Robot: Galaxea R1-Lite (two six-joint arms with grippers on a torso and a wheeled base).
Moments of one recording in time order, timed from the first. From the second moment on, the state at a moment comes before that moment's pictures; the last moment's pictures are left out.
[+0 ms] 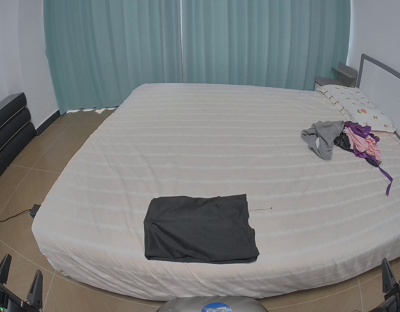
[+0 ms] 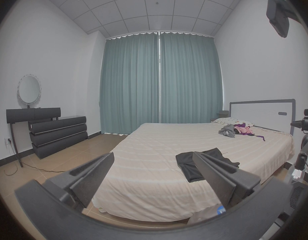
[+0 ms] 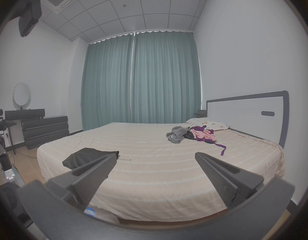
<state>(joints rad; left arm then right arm) 0.00 0.01 -0.02 0.00 0.02 -0.01 0.00 0.01 -0.03 0.02 -0.03 -0.01</state>
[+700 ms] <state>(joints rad) 0.00 0.01 -0.02 0.00 0.02 -0.03 0.00 0.01 -0.03 0.02 0.03 0.03</state>
